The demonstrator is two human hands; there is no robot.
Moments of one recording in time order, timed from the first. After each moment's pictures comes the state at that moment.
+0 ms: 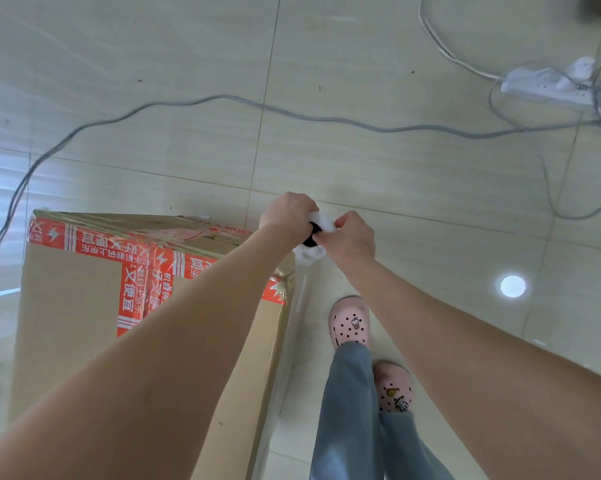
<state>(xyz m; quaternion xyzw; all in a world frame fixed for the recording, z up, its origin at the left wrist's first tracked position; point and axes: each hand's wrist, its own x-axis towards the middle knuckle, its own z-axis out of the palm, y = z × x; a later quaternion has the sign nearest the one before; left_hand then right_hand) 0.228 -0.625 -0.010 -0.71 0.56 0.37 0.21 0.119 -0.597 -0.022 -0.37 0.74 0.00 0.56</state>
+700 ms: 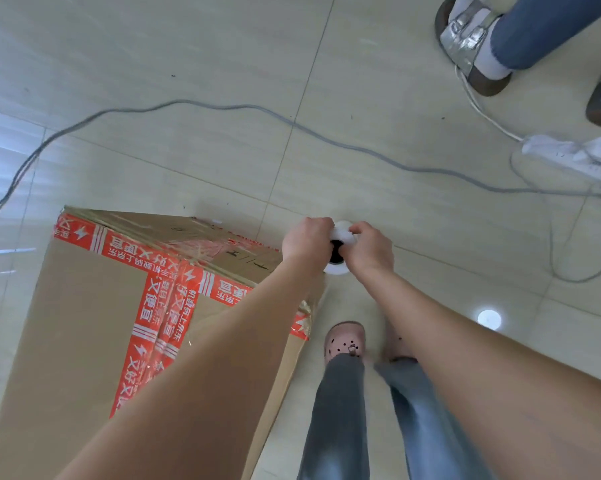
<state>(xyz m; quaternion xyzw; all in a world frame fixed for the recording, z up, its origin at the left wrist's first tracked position) 0.250 -0.636 -0.006 -0.76 0.52 0.38 0.14 0.148 -0.647 -0.008 -0.47 0.72 0.07 0.50</state>
